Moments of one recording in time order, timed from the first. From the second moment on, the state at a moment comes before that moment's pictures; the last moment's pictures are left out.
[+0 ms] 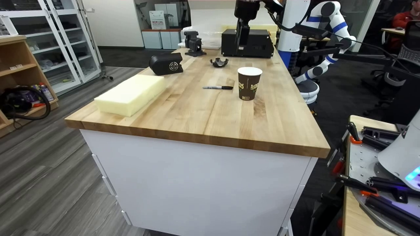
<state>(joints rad) -0.03 0.01 0.01 -2.12 -0.19 2.36 -0.46</state>
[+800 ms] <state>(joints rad) -0.03 0.20 0.02 -2.01 -0.14 2.36 -0.53</state>
